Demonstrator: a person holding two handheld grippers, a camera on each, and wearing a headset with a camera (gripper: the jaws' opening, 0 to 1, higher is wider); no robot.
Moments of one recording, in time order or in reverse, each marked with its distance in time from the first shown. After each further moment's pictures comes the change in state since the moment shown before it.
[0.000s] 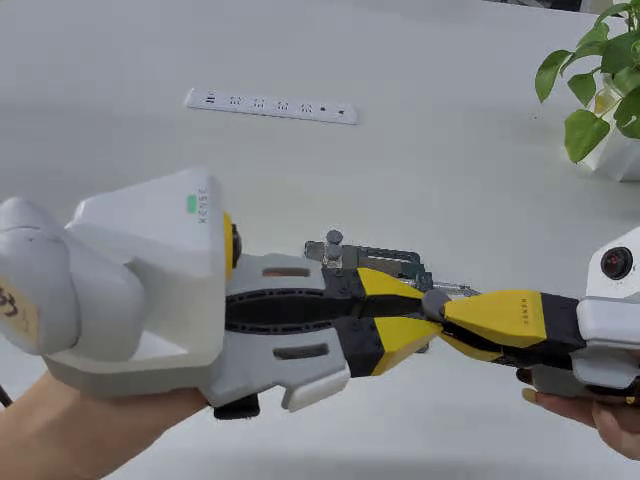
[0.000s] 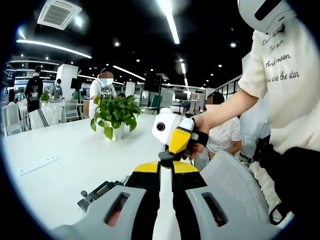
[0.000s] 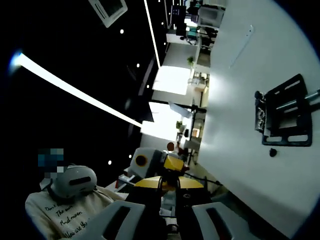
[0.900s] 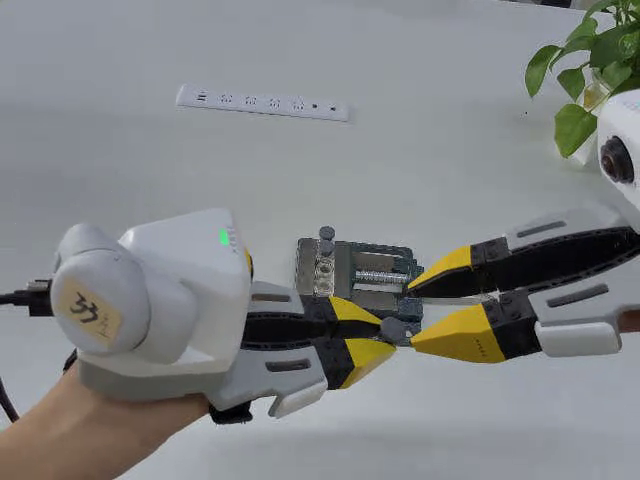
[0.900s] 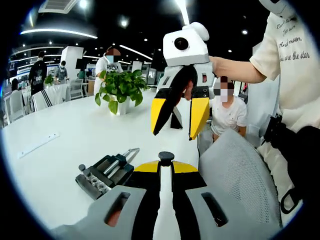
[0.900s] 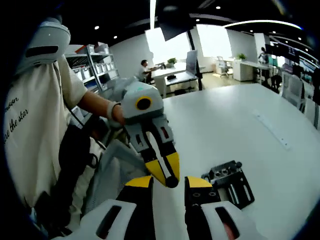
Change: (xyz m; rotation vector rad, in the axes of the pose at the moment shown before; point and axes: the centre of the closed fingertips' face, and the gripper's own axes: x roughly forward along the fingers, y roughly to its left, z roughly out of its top) left arm 0.007 0.010 -0.055 -0.053 0.187 0.047; right arm -0.010 -0.036 0.010 -1.103 0.708 -0.478
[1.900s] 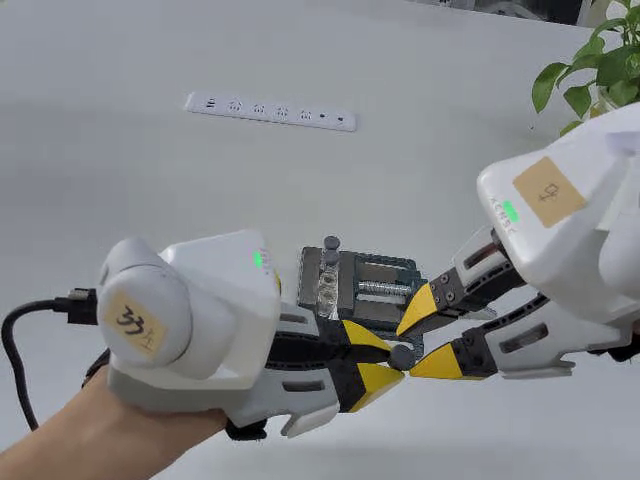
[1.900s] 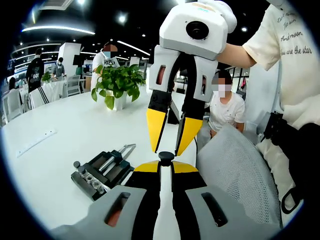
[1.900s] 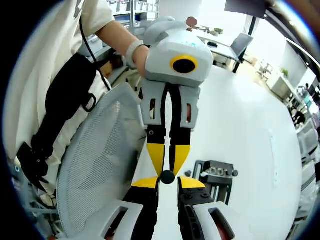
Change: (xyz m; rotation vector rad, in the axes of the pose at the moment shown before) left arm 0.004 -0.005 -0.006 0.000 0.036 -0.023; right arm 0.026 0.003 -0.026 -0.391 0.359 0.036
